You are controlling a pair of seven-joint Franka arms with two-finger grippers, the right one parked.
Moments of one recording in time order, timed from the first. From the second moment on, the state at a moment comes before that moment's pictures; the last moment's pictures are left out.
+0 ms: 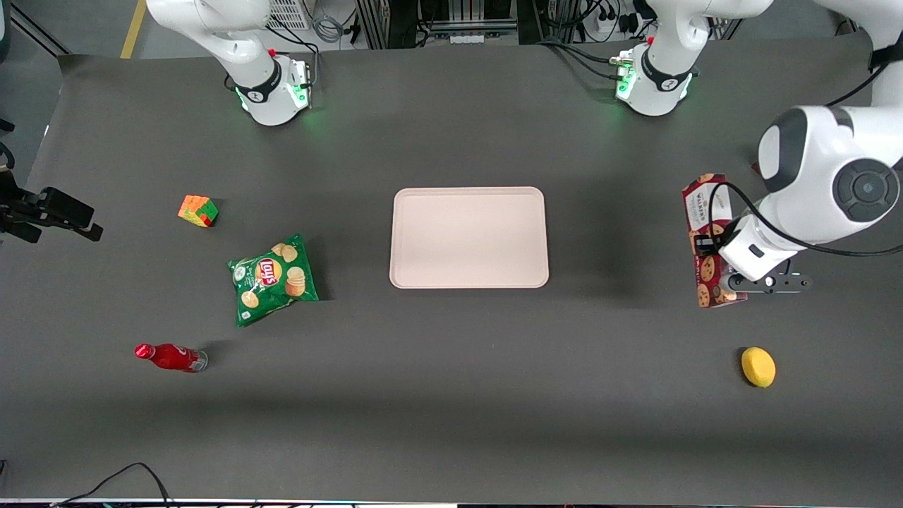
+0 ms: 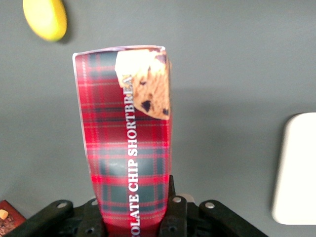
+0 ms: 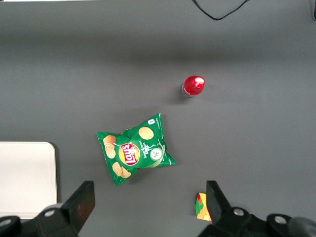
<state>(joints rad) -0.20 0.14 0.08 -1.91 -0.01 1.92 -0.09</state>
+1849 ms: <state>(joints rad) -0.38 0.44 -0.34 -2.09 0.27 2.46 -0.99</state>
